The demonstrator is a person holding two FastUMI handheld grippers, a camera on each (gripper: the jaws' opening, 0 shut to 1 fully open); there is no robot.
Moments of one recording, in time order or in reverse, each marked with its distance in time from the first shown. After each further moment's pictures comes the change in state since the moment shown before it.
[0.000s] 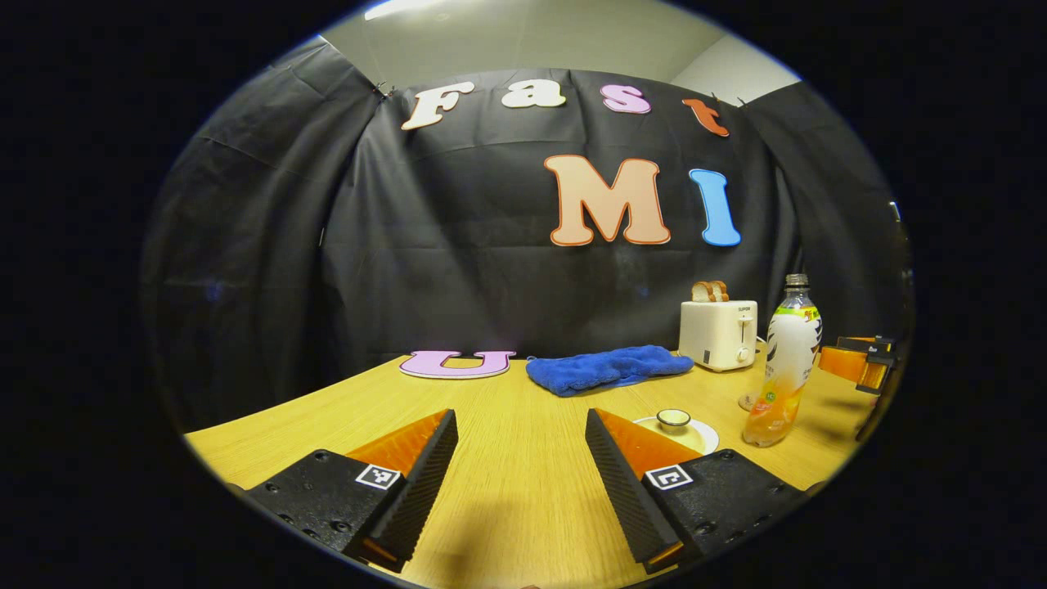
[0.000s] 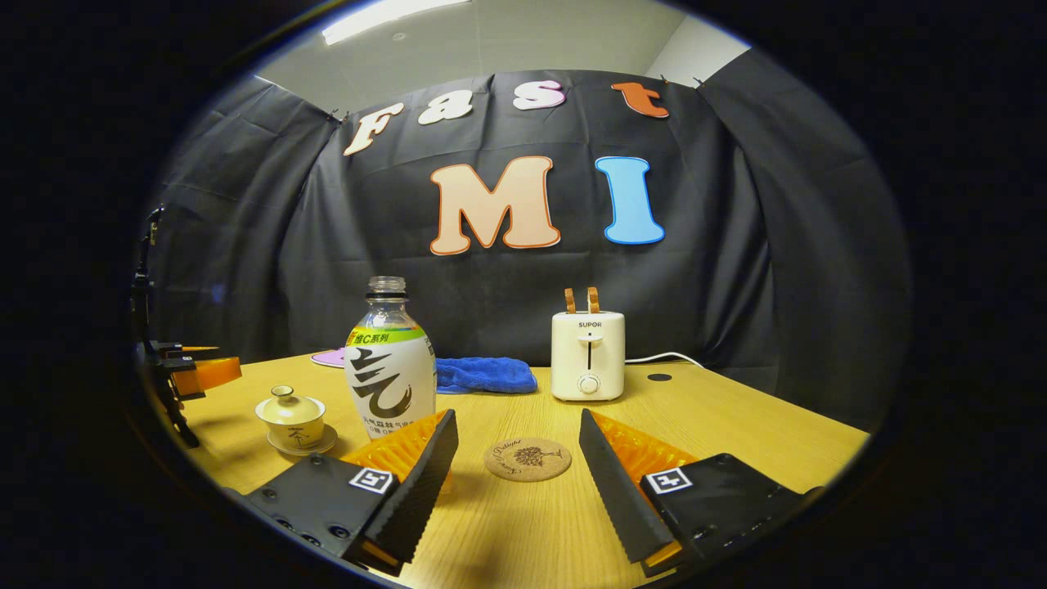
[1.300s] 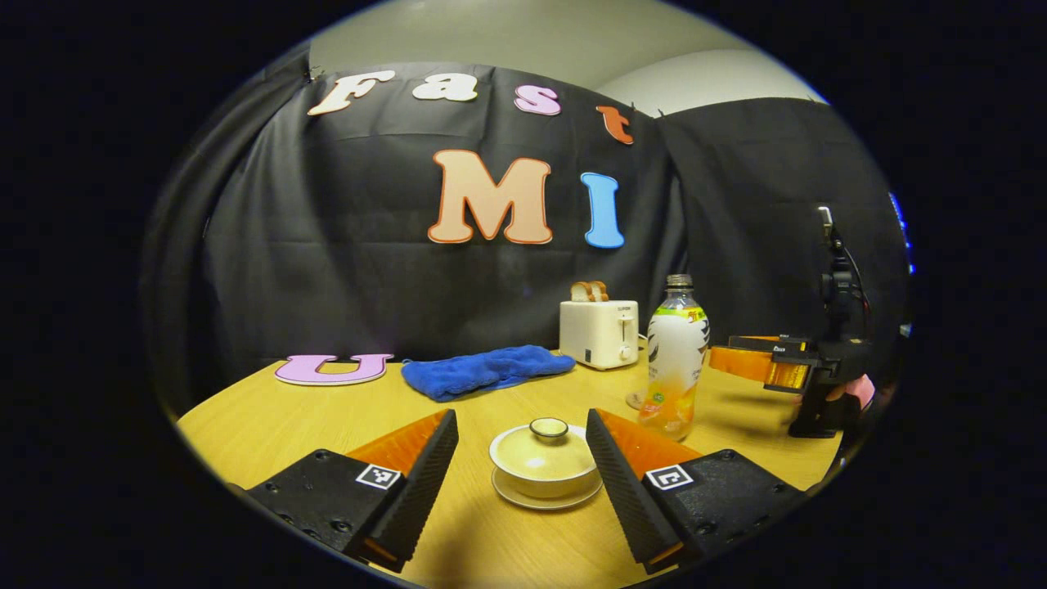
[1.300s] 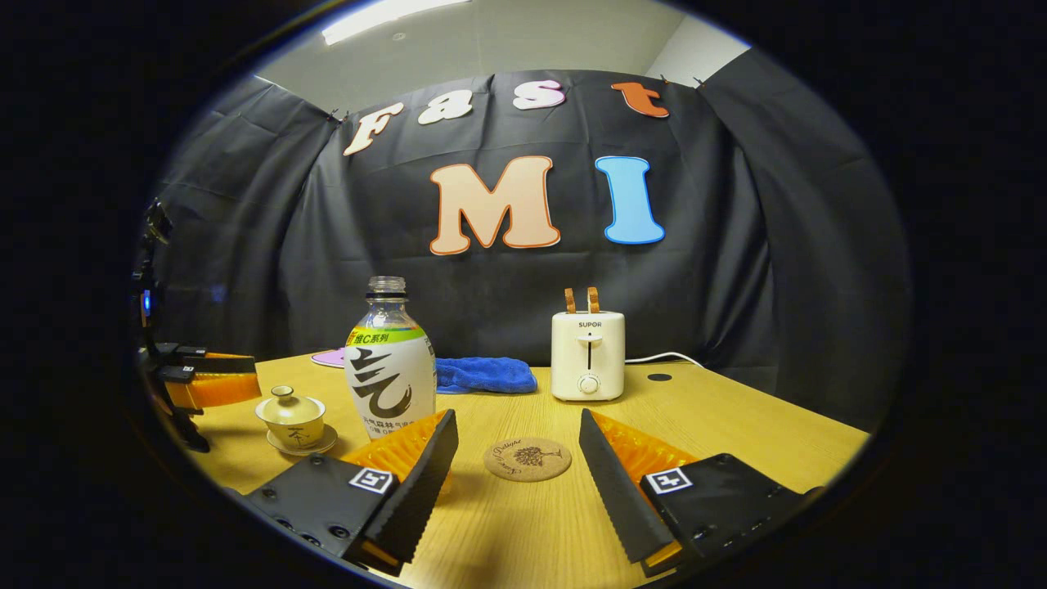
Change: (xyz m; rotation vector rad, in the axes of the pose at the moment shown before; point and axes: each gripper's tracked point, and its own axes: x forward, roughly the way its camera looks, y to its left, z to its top) left arm 0.006 -0.096 0.000 -0.014 0.000 -0.468; right arm 0.000 0.001 0.001 0.004 -0.002 -0.001
